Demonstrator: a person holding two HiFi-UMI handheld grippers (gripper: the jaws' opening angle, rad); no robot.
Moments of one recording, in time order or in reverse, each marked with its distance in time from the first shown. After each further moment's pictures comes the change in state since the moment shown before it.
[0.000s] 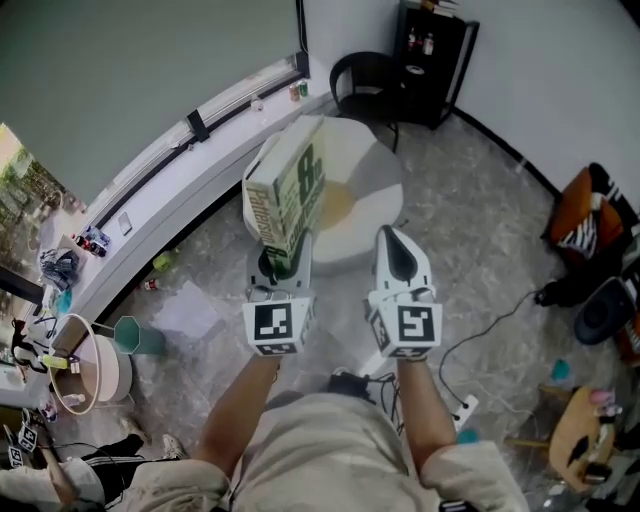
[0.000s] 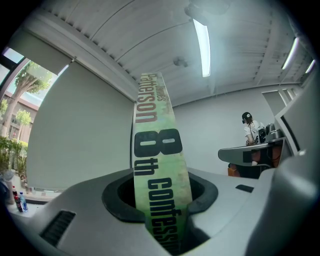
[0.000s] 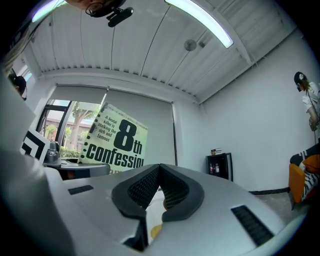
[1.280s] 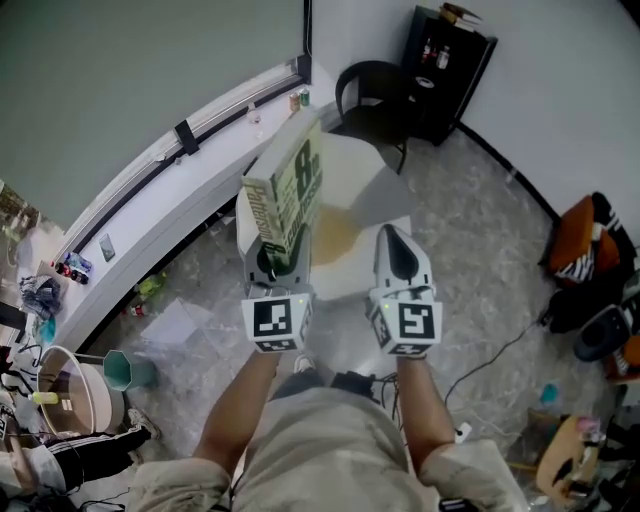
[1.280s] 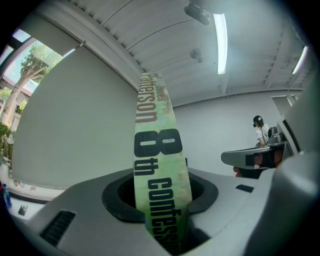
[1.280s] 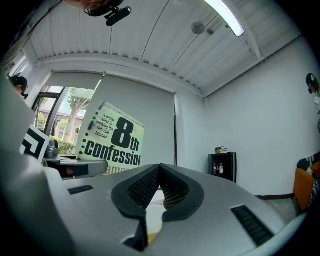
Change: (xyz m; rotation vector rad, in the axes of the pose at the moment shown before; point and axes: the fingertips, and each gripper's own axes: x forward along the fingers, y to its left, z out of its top) left arm 0.199 0.126 -0.042 -0.073 -0.007 0.012; right arm 0.234 -0.017 -0.040 -0.050 0.046 -0.012
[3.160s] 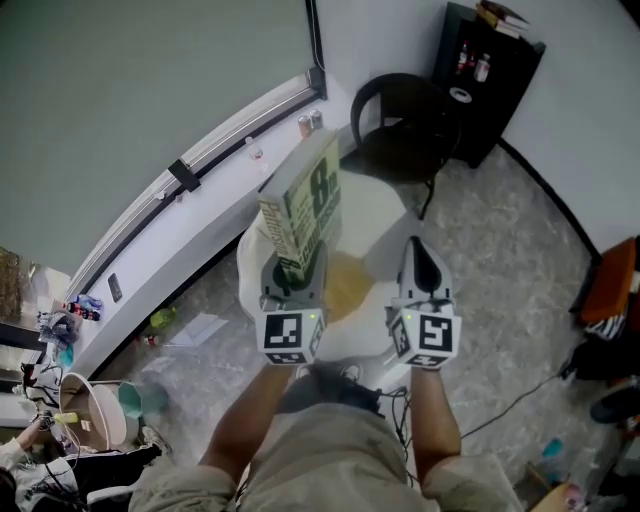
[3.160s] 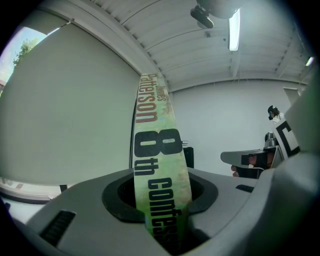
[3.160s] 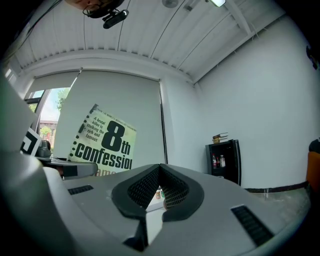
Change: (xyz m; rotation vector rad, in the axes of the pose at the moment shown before) left arm 0.321 -0.011 -0.061 -0.003 0.122 0.024; right arm 0.271 -0.214 -0.062 0.099 0.040 -0.018
